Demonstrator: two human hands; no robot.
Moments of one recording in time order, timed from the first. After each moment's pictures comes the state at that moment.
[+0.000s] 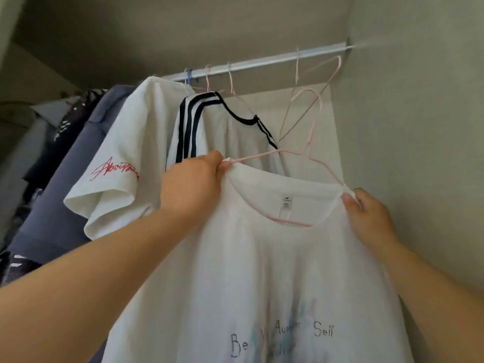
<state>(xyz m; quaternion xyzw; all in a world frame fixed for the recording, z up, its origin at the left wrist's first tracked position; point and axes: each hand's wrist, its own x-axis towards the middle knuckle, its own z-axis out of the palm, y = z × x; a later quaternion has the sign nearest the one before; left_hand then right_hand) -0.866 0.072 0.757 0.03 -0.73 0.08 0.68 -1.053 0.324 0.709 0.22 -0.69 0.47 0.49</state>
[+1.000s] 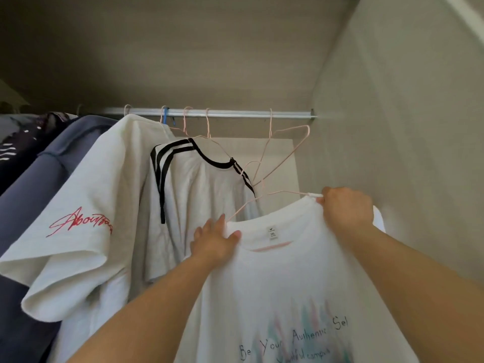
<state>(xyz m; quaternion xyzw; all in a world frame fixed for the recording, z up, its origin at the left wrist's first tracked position) -1.009 0.081 0.786 0.01 -0.88 -0.23 0.42 -0.989 0.339 0.832 -0.03 -0.79 0.02 0.61</state>
